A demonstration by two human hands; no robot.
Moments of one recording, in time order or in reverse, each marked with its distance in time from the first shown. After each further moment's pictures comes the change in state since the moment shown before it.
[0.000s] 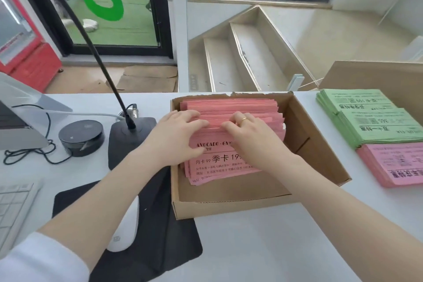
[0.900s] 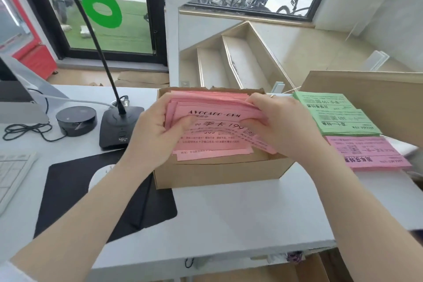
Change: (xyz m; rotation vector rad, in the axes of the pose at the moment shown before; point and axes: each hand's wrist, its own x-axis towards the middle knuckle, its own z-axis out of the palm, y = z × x) left_hand -0.083 0.097 -0.037 -0.995 0.570 -0.042; right_hand -0.099 0.005 -0.102 0.175 0.365 0.054
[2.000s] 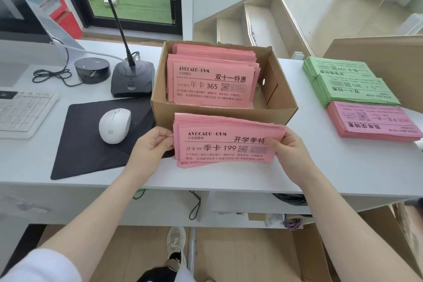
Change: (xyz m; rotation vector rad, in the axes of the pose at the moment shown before) left_hand -0.126 -0.087 0.022 -0.019 0.079 -0.481; right_hand -0.154 0.061 0.088 1.328 -0.124 0.744
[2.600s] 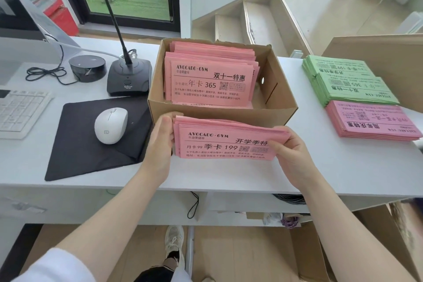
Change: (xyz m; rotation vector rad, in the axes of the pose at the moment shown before) left_hand 0.004 0.026 0.036 -0.297 0.067 -0.021; right_hand -0.001 0.007 -0.007 0.110 -0.025 -0.053
